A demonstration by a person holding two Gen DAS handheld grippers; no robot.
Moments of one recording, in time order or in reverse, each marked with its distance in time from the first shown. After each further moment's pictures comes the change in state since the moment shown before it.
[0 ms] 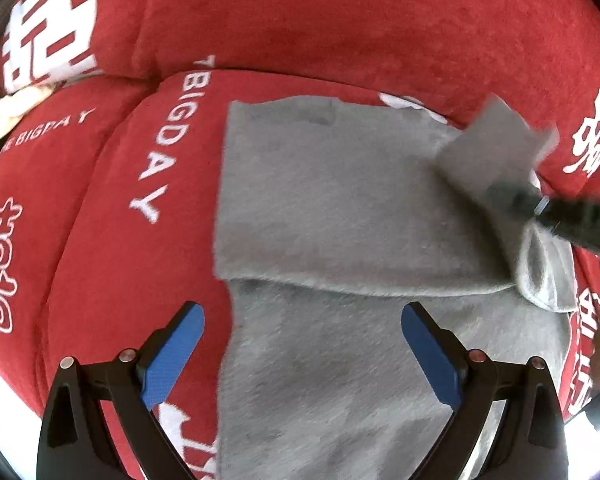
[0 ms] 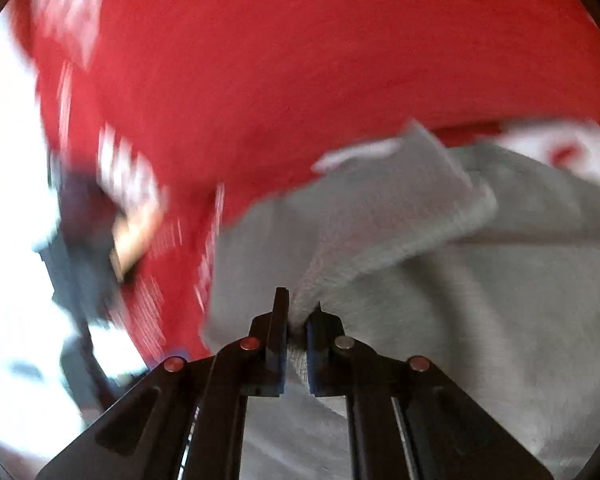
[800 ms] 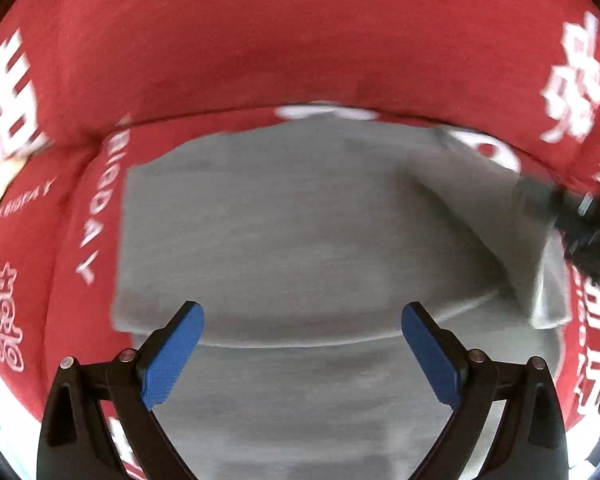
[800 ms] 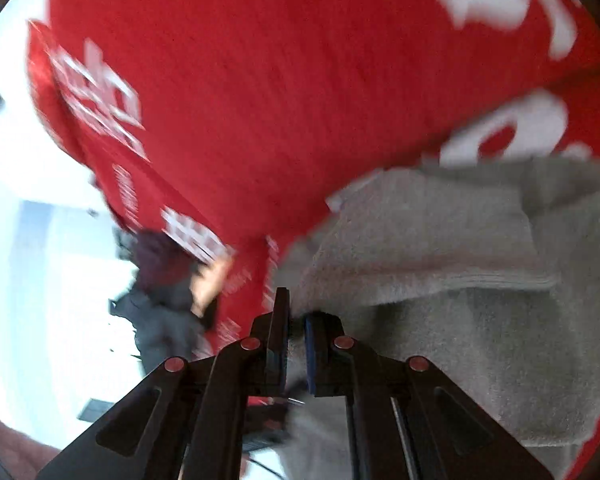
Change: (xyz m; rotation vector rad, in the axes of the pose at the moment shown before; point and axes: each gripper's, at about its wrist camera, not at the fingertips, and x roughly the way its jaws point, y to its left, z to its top) left arm 0.017 -0.101 0.026 0.131 0.001 0.082; right arm -0.075 -0.091 -0.016 0.286 -0.158 0.303
